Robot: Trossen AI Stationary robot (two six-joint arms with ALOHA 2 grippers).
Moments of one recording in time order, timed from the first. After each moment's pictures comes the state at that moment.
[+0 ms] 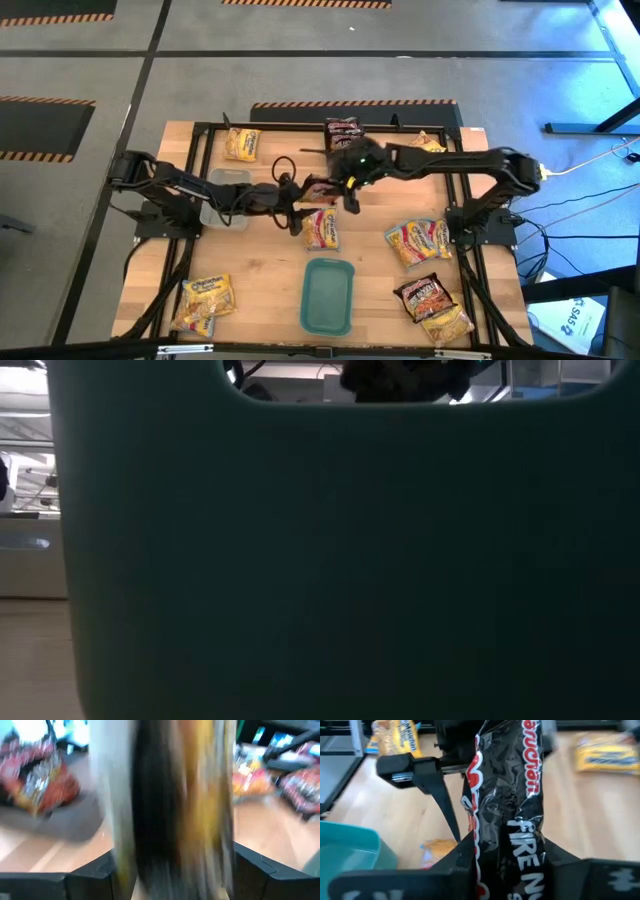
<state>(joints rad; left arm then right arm) -0.03 1.46 0.61 0.48 -0.27 -0.22 -0.20 1.57 1.20 -0.25 -0.29 -0.12</state>
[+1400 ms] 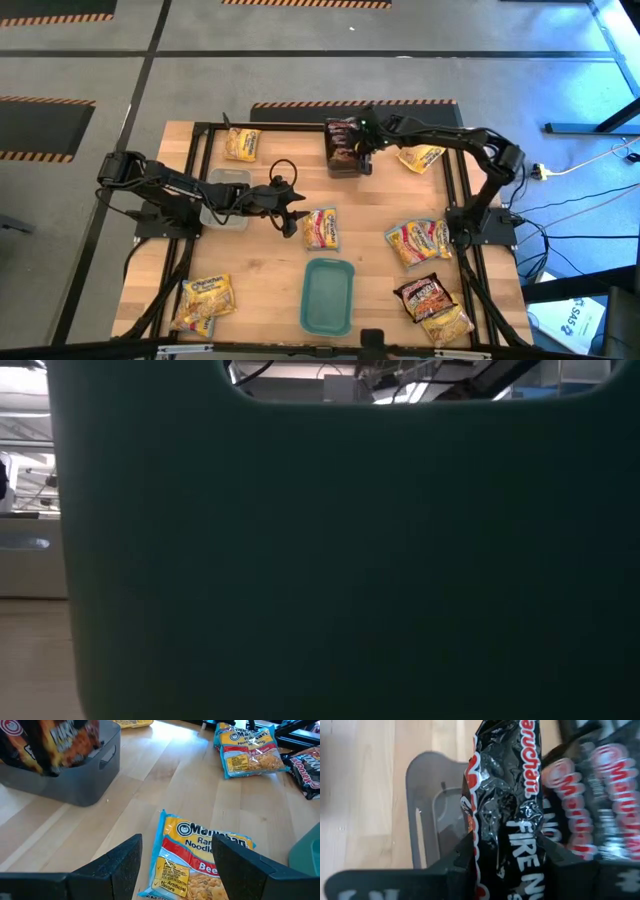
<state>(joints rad) -0.04 1.40 0.61 0.28 -0.28 -0.31 -0.58 1.74 1.20 -0.41 -0.18 -0.51</state>
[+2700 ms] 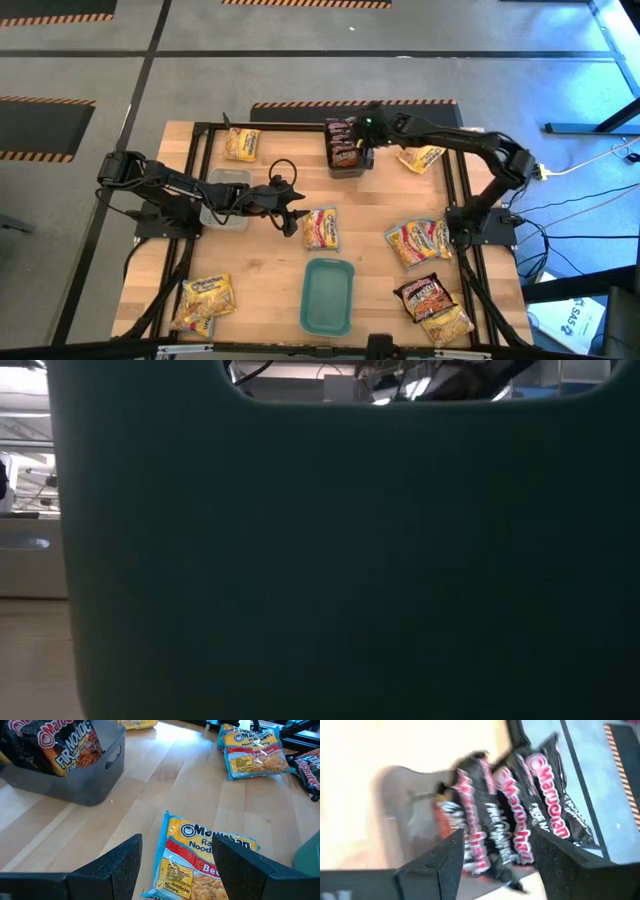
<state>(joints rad) -0.04 1.40 0.61 0.28 -0.30 -0.31 -0.54 1.63 1.20 -0.43 0.00 -0.47</state>
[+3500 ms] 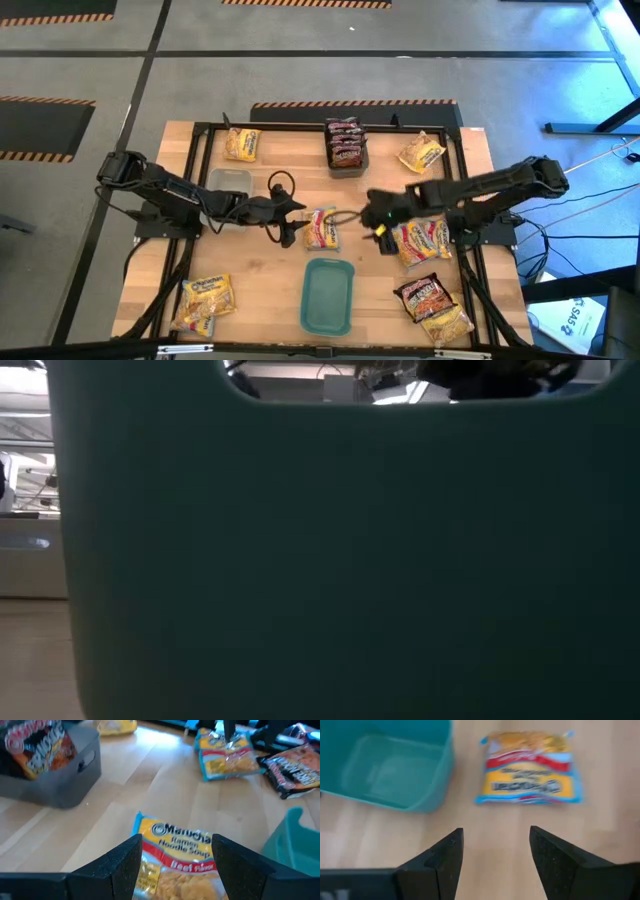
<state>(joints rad) -0.15 1.40 0.61 0.32 -0.35 -0.33 0.15 1.37 0.97 -0.52 -0.07 0.03</state>
